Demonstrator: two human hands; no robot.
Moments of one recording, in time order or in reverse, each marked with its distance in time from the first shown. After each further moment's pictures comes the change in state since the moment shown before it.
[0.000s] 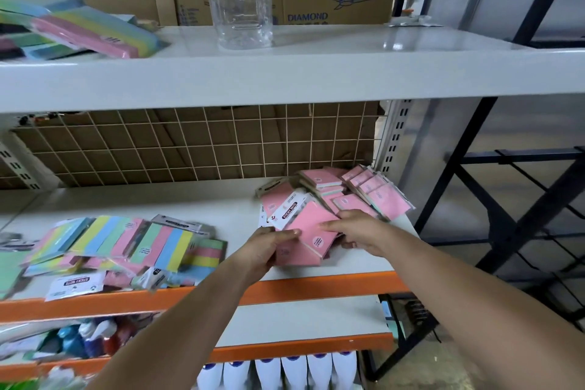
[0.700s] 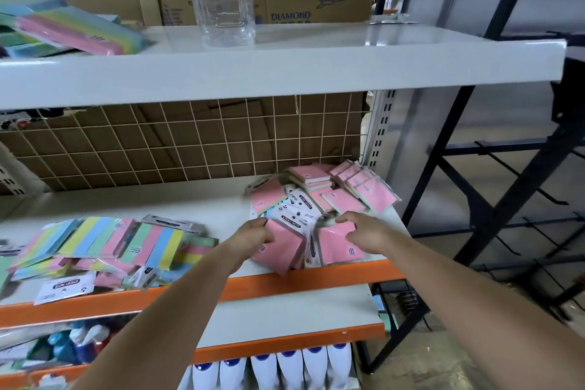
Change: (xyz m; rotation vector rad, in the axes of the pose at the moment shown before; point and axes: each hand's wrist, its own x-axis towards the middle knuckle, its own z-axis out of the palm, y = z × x) left_hand -0.003 0.015 -0.013 0.539 0.067 0.032; right_hand -0.012 0.031 -0.026 -0.575 0.139 0.012
